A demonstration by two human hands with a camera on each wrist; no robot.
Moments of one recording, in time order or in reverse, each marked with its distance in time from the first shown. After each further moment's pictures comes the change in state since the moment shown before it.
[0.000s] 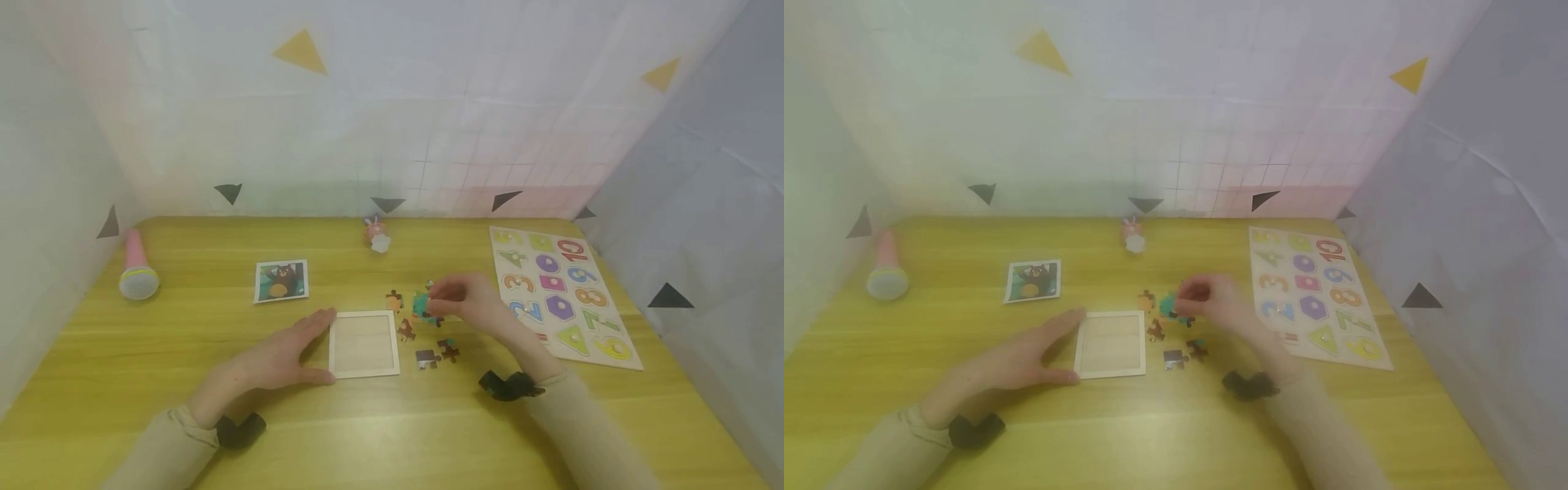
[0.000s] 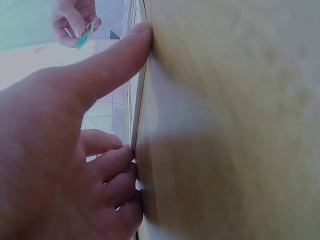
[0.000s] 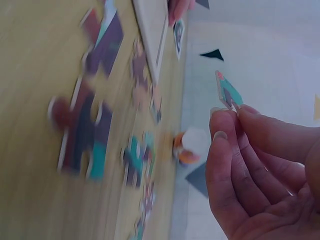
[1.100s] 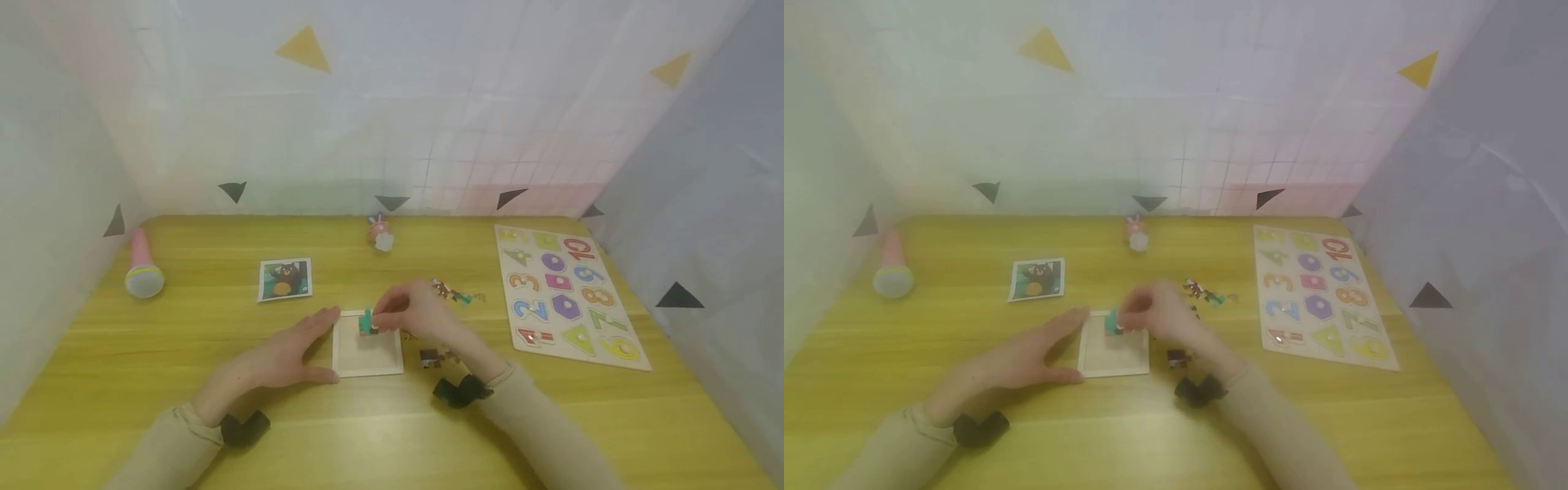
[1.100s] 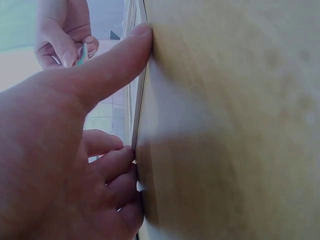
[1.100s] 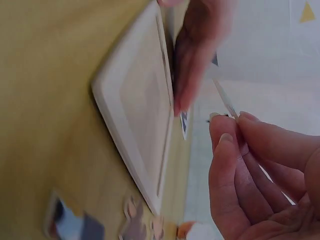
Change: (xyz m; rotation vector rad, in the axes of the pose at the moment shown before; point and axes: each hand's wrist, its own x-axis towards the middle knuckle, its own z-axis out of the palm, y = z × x) left_hand 0.001 0.000 0.000 -0.015 -0.015 -0.016; right_hand 0.023 -0.044 0.071 0.037 -0.158 -0.062
